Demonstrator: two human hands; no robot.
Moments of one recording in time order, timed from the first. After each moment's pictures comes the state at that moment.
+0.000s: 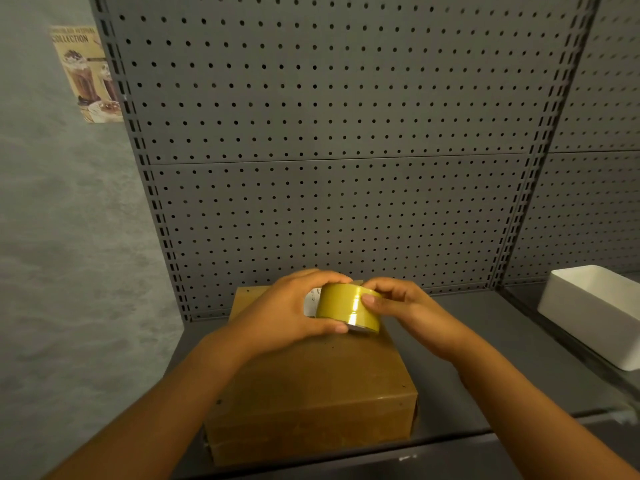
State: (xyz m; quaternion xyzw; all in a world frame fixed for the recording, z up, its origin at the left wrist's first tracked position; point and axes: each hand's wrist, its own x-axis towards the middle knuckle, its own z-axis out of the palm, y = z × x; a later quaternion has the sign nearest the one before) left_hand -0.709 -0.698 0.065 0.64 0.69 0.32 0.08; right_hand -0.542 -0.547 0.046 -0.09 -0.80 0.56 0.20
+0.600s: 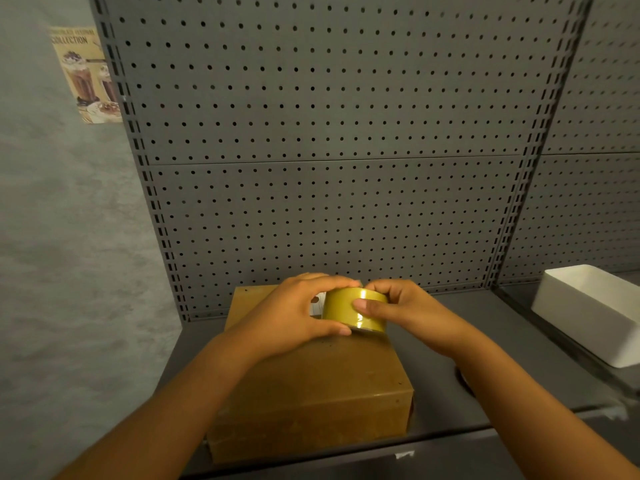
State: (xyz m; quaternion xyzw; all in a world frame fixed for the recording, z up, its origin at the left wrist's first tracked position) left_hand -0.701 -0.694 0.063 0.65 0.70 0.30 0.06; right_hand -0.537 -0.552 0.055 -0.12 -0.80 0.56 0.17
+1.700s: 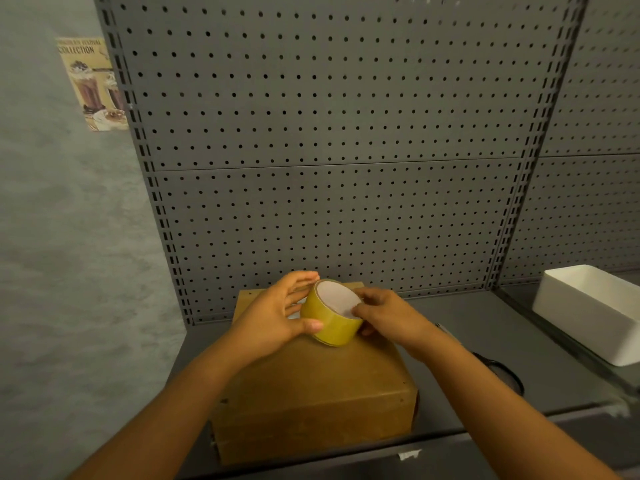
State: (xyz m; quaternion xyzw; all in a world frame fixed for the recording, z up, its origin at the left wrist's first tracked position) left_hand -0.727 -0.706 0.042 0.53 0.68 0.46 0.22; right_hand -0.573 -0.558 0.032 -0.29 -0.81 0.49 0.16
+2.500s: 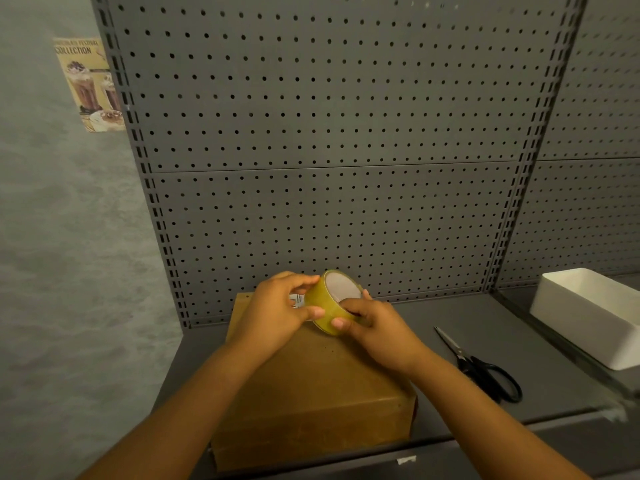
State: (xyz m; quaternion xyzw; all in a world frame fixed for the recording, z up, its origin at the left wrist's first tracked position) left_hand -0.719 -0.689 0.045 0.51 0.74 0.44 0.03; right_hand -0.574 -0.564 0.013 -0.15 -0.89 0.37 0.23
